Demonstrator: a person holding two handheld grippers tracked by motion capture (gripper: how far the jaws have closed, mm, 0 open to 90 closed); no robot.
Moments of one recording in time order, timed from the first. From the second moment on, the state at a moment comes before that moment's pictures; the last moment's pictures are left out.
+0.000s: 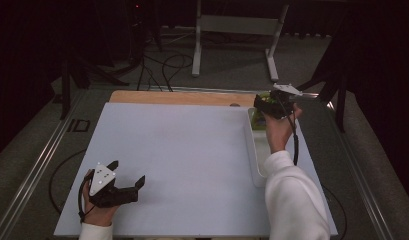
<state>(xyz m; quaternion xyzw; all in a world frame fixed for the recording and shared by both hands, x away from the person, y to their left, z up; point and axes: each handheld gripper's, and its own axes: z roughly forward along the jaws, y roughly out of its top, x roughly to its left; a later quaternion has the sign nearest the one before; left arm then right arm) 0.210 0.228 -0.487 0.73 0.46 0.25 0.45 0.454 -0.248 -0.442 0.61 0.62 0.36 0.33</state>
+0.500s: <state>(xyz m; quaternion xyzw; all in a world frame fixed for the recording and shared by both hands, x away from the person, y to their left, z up) 0.211 0.228 -0.488 0.72 0.46 0.25 0.45 0.457 -0.248 -0.452 0.61 0.63 0.36 0.33</state>
